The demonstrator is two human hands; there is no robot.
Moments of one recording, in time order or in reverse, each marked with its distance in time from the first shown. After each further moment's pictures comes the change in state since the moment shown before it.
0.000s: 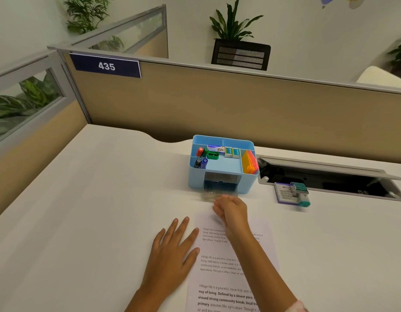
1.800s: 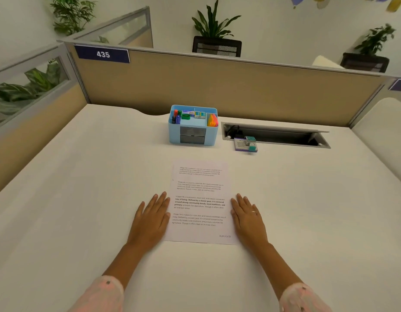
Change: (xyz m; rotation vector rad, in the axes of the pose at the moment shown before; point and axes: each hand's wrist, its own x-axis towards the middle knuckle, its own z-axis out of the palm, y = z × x) left_hand -0.149 0.043 0.010 0.002 0.067 -0.033; right_hand -0.110 0.130 -0.247 -1.435 0.008 -0.802
